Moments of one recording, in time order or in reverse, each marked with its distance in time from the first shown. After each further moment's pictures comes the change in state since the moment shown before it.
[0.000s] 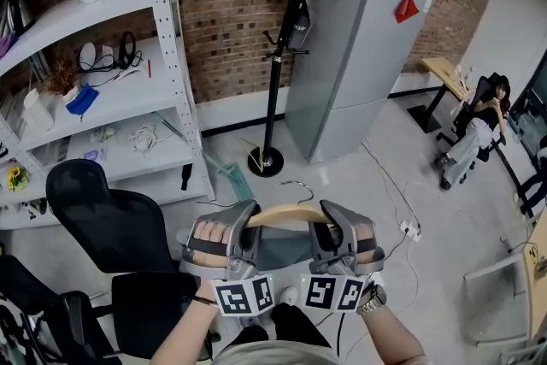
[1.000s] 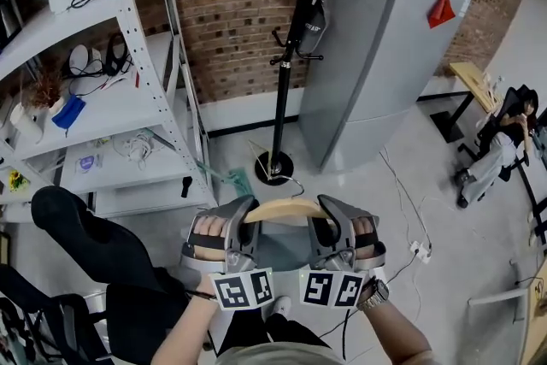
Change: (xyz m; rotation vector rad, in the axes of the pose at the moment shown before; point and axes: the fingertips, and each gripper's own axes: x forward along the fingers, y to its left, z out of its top) left arm 0.185 -0.011 -0.024 -0.033 0.117 -0.030; right arm 0.169 -0.037 -0.079 -0.012 -0.045 0.089
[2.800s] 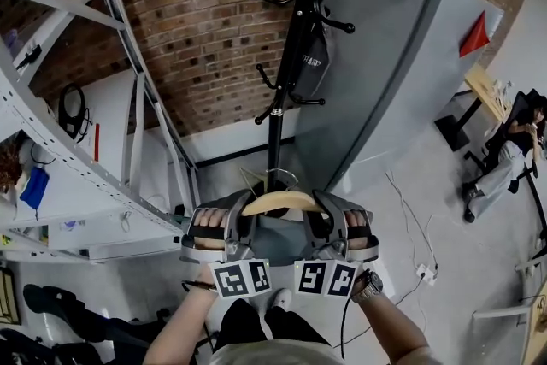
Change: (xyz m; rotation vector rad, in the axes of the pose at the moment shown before) left arm 0.318 0.046 -0.053 0.037 -0.002 -0.085; right arm 0.300 -0.071 -0.088 0.047 0.075 0.021
